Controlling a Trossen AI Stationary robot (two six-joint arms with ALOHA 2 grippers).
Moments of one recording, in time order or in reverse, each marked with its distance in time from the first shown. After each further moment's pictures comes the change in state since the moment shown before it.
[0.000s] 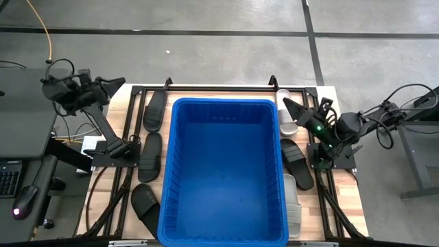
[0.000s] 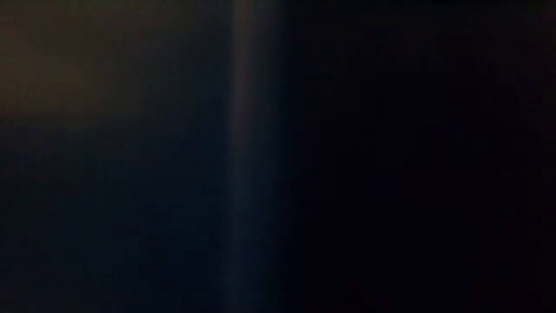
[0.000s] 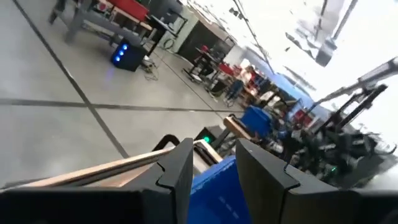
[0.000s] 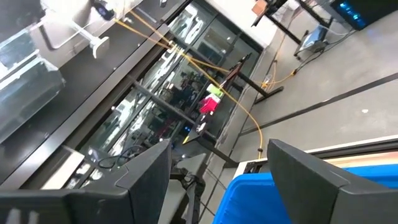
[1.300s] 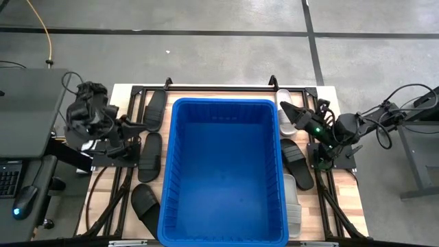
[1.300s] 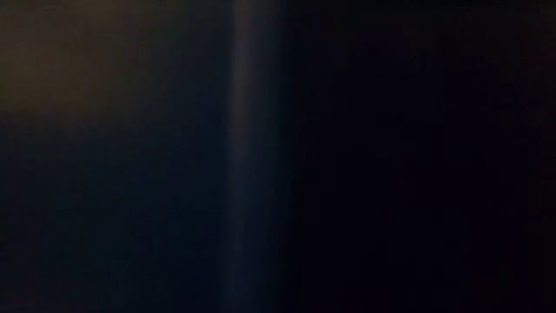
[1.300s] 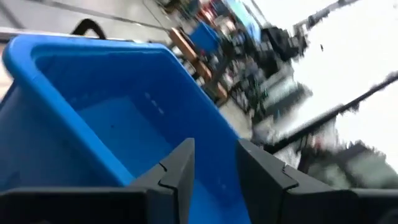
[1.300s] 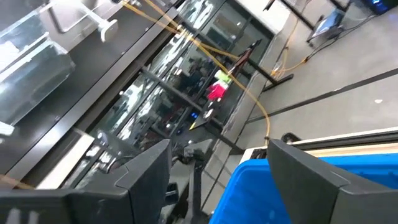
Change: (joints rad) left arm -0.229 0.298 -0.247 0.034 0.159 -0.722; right arm 0.000 -0.002 0.000 -0.051 -0.101 0.025
